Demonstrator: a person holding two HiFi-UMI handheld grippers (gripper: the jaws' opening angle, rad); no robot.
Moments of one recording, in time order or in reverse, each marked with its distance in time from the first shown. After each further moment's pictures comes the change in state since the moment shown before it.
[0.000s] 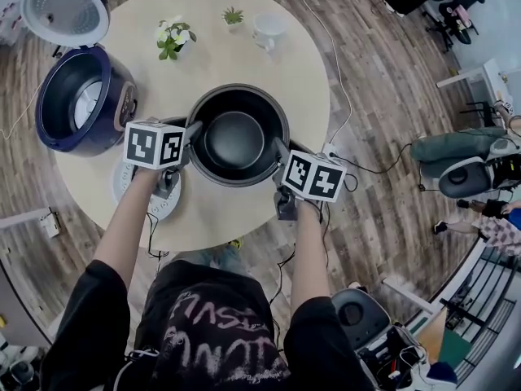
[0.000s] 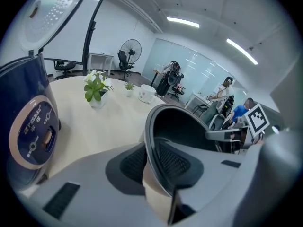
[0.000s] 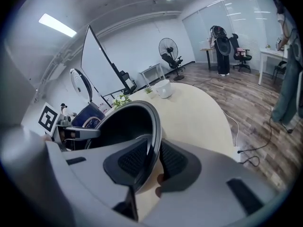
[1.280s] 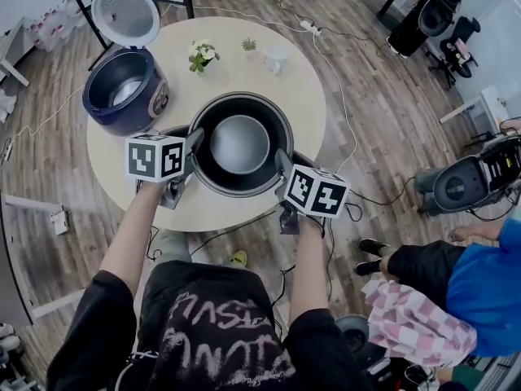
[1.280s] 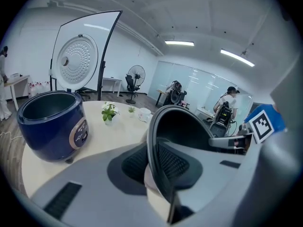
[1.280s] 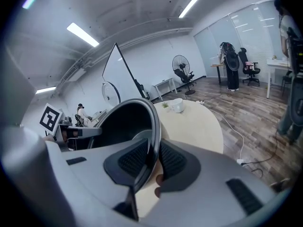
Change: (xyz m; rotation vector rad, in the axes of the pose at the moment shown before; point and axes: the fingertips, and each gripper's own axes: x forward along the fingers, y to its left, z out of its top) left arm -0.132 -0.081 -0.012 0.018 -0.265 0.121; right arm -0.126 0.051 -0.010 -0.116 -0.170 0.116
